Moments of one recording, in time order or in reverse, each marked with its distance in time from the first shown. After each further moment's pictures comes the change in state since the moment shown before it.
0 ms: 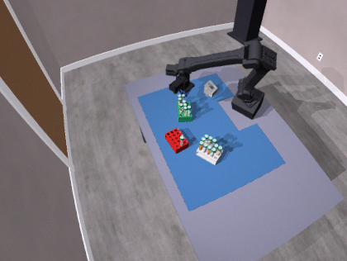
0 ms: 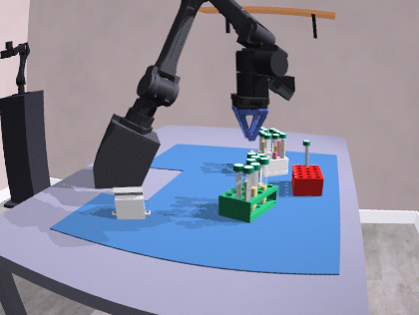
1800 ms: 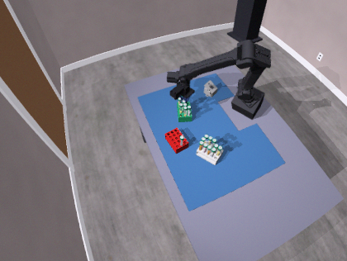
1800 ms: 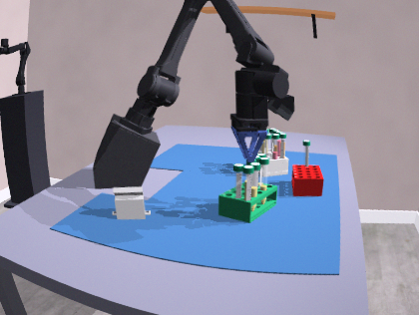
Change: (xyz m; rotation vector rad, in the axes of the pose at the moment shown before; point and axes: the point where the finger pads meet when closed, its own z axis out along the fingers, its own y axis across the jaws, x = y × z) arm 0.002 0.002 0.048 0.002 -0.002 0.004
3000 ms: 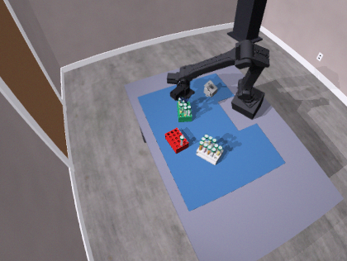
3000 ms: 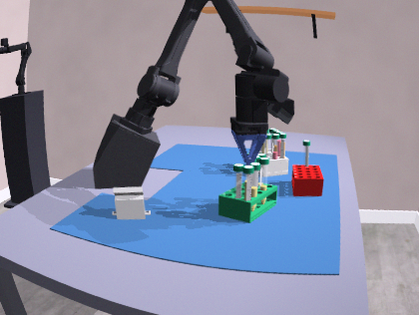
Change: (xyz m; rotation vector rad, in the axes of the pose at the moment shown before) arm 0.001 0.001 0.008 -0.003 0.002 0.001
